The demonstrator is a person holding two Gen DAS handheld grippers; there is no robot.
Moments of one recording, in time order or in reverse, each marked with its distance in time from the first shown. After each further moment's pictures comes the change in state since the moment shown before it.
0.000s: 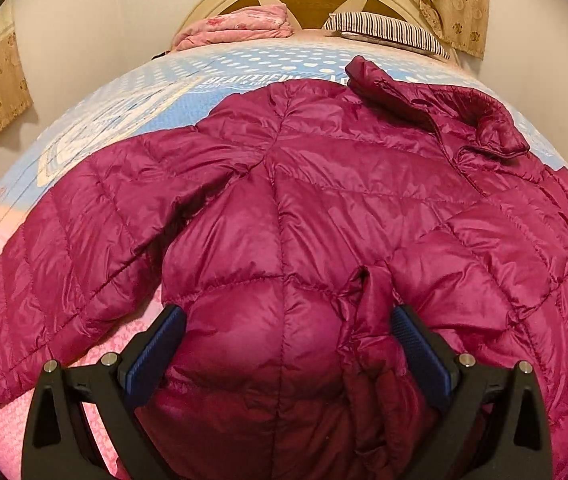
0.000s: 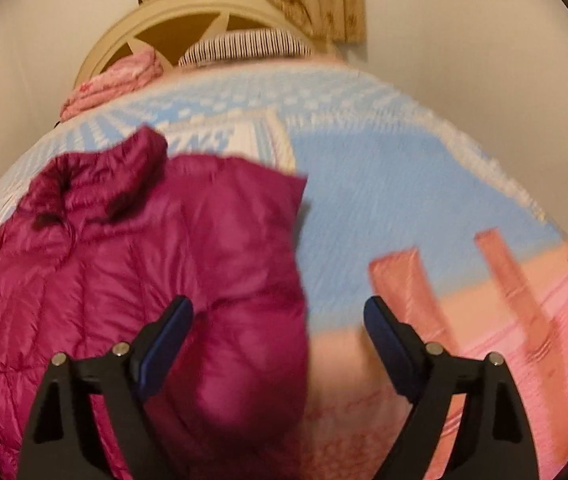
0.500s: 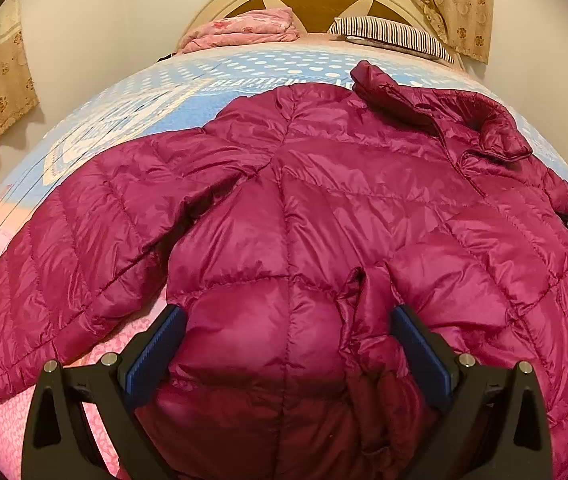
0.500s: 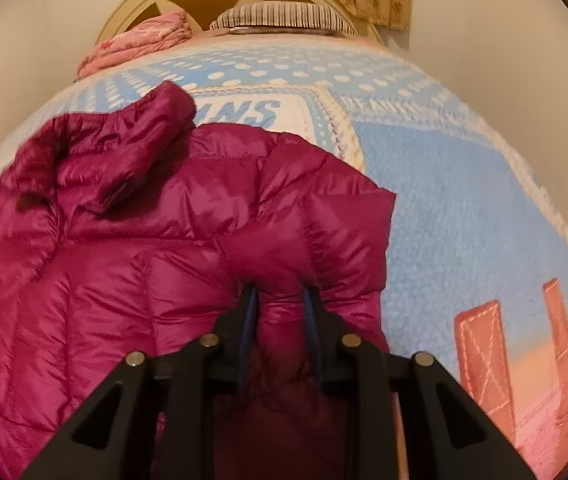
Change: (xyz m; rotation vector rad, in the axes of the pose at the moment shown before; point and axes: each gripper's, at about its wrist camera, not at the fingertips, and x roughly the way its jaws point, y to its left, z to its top) left arm -0.002 0.006 -0.001 -0.017 -0.014 0.004; right arm 0.073 0.045 0.017 -0.133 0.114 0.033
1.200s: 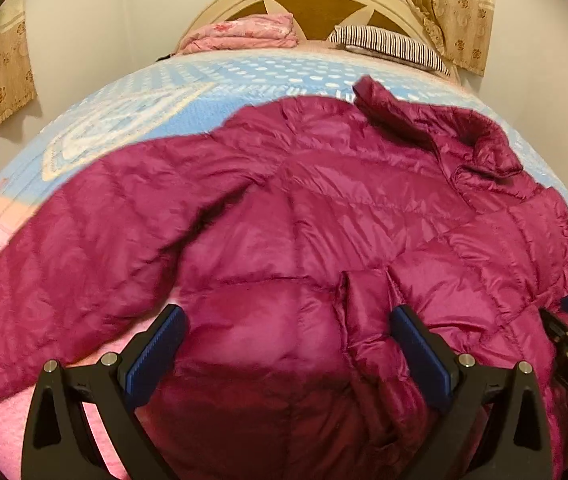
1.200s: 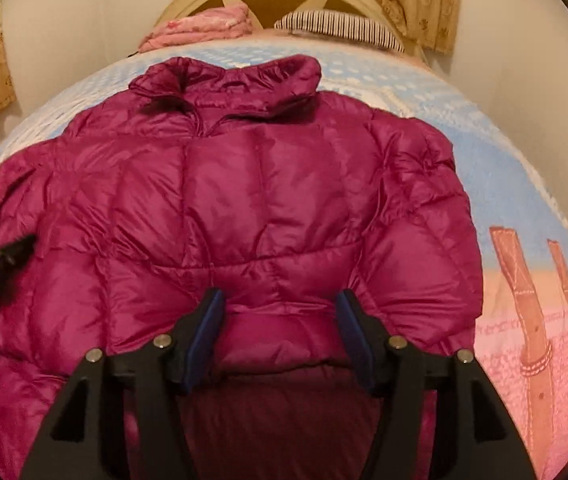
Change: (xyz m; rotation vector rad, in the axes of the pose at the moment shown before) left arm -0.018 0.017 0.000 -0.033 -0.035 -0.038; right arm -0.059 0.064 -0.081 -0.135 -0.041 0.081
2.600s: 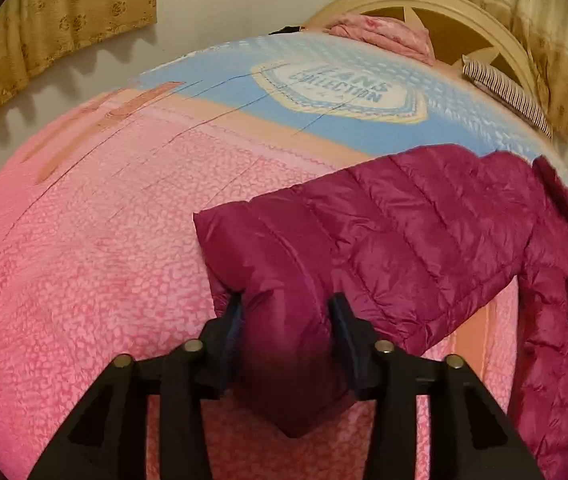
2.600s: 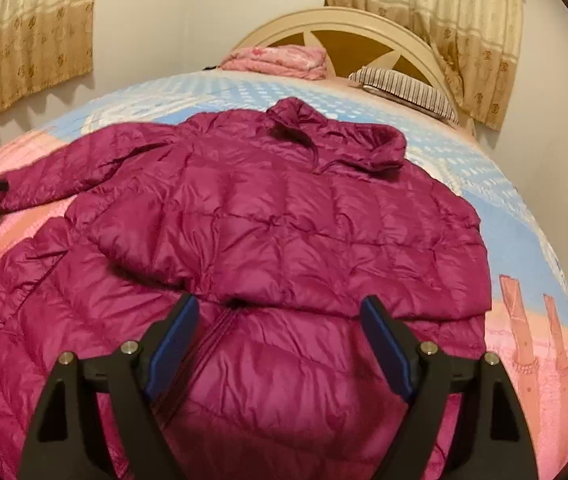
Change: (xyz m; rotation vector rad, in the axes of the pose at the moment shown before) left arm -0.070 0.259 -0.046 -0.285 0.064 0.188; right arm -0.082 0.062 -0.043 -0.215 -0.155 0.121
